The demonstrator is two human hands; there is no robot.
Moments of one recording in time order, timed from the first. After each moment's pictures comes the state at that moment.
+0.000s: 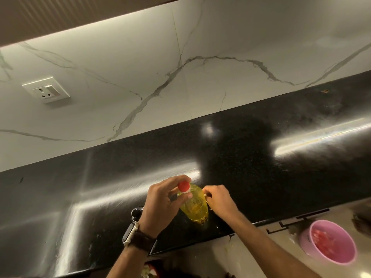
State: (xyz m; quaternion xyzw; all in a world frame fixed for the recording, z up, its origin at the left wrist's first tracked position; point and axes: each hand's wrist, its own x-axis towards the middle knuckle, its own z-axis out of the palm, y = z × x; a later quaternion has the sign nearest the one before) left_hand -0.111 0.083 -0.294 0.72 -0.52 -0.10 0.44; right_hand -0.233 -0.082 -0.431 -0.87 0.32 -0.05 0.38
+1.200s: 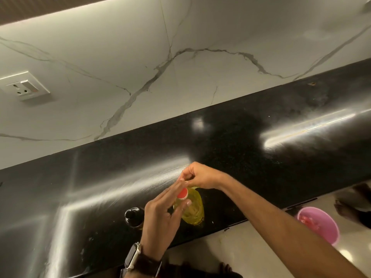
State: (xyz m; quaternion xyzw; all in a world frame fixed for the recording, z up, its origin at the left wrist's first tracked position) left_hand -0.139 0.098 -0.313 0.74 -0.49 -0.08 0.45; right_hand -0.188 -0.116 -0.339 -0.78 0.12 0.08 0.61
